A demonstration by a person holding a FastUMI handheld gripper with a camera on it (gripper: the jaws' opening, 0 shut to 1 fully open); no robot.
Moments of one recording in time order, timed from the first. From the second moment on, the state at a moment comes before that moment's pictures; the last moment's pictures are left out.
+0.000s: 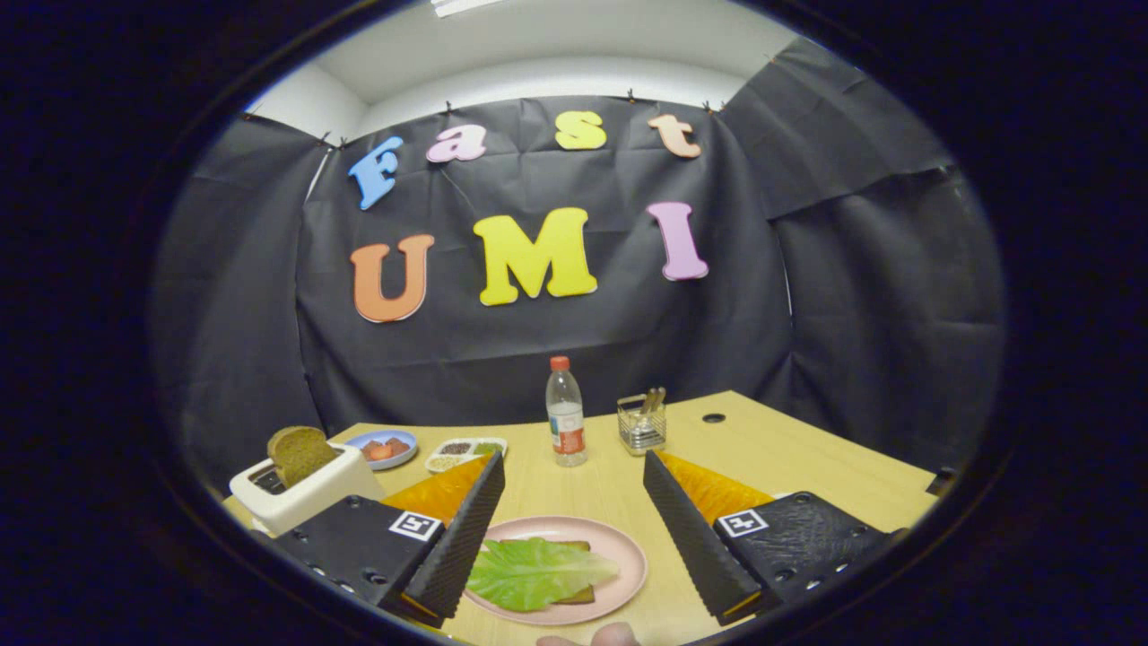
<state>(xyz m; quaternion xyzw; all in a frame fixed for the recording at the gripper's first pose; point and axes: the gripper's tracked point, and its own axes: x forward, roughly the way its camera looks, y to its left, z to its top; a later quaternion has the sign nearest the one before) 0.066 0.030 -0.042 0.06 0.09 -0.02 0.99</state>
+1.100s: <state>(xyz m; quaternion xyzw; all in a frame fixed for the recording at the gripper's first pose) 0.077 0.294 -0.076 0.07 0.19 0.09 0.97</state>
